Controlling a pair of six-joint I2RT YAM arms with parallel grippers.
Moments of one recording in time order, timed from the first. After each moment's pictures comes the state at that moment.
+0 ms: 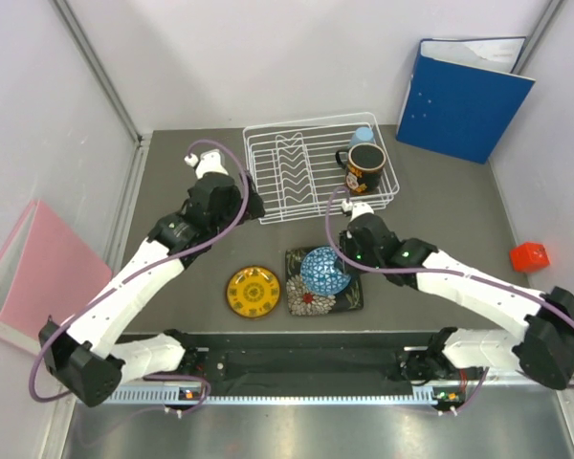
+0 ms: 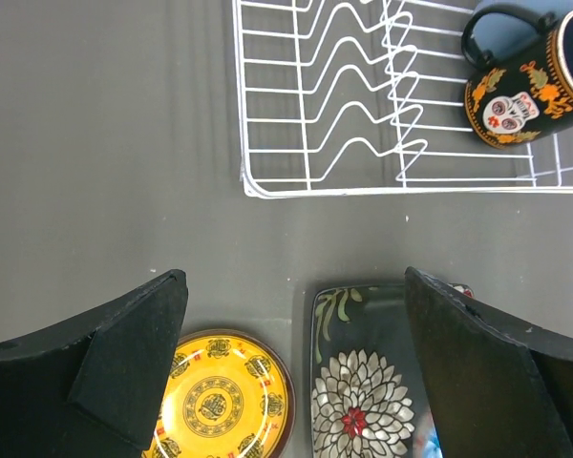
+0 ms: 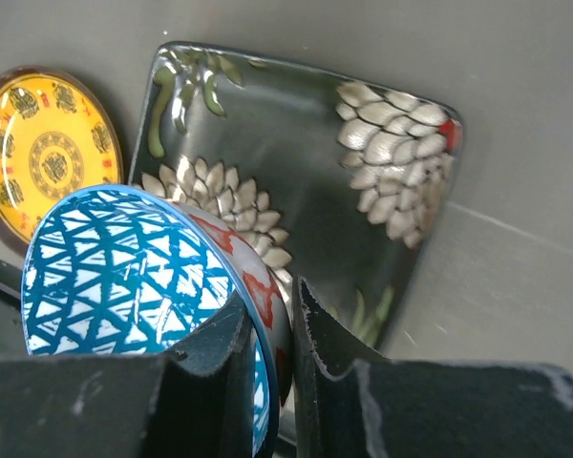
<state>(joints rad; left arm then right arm) -0.58 1.16 1.13 -0.55 -0.35 -0.63 0.82 1.16 0.83 -0.47 0.12 0.51</state>
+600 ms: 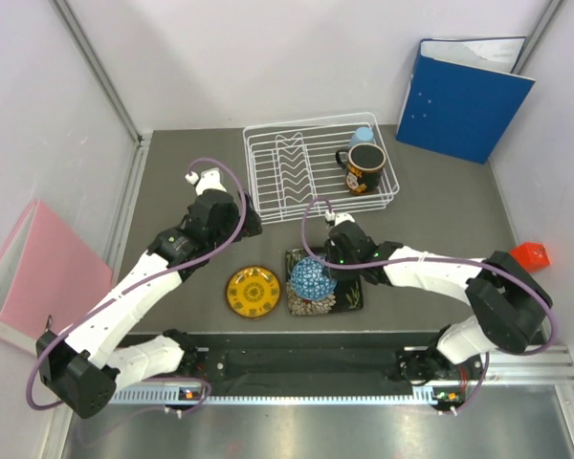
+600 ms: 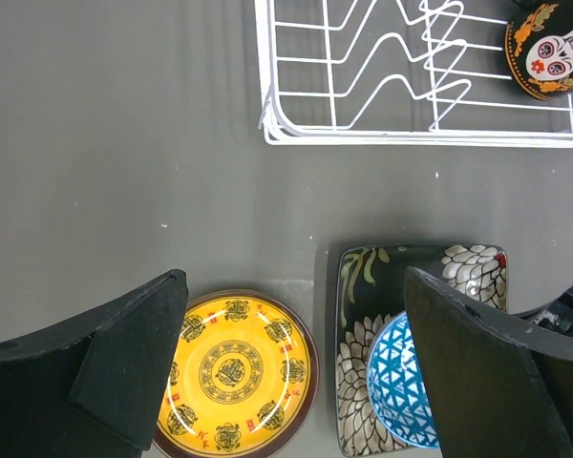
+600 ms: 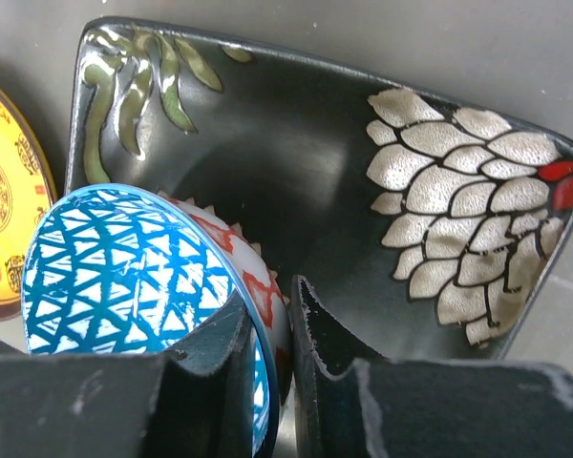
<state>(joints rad) -0.58 1.07 0.98 -0.54 -0.32 -0.66 0.82 1.46 0.76 -0.18 0.07 0.54</state>
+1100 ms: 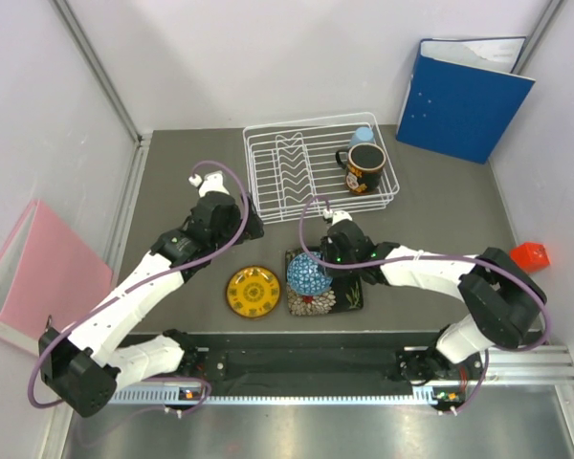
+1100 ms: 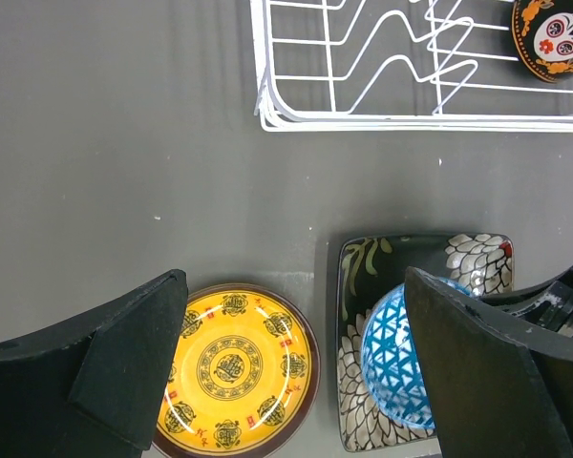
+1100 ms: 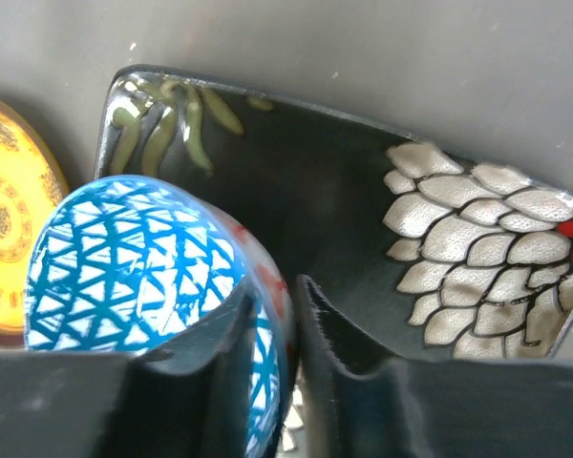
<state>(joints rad) -0.58 1.08 0.95 -0.52 -0.29 -0.66 0.82 1.50 0.75 -0.08 0.07 0.53</state>
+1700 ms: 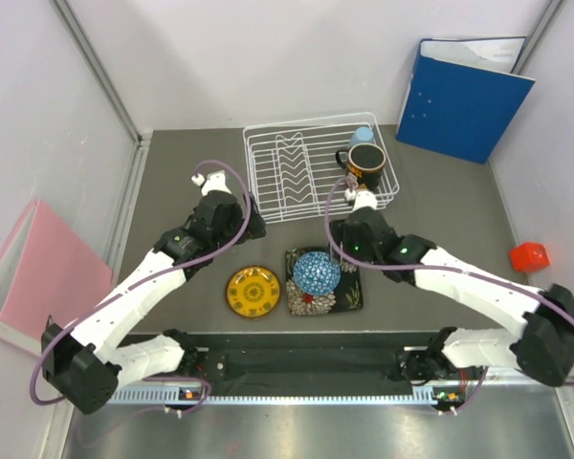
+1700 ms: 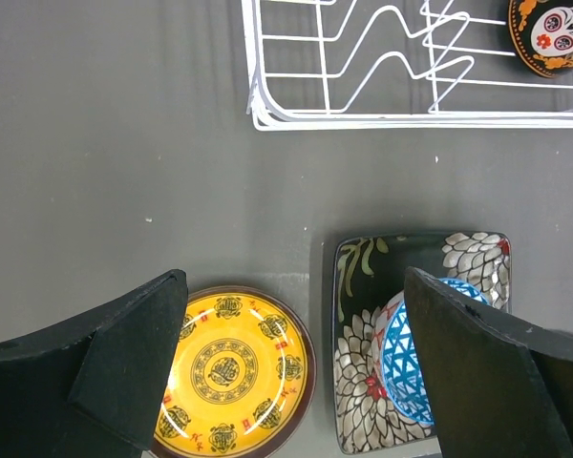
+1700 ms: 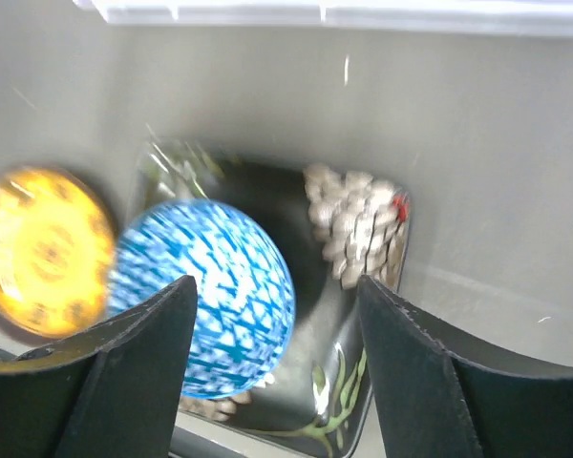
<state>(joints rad) -0.58 1.09 0.95 -0.51 -0.28 -0.66 0.82 1.24 0.83 -0.35 0.24 0.51</state>
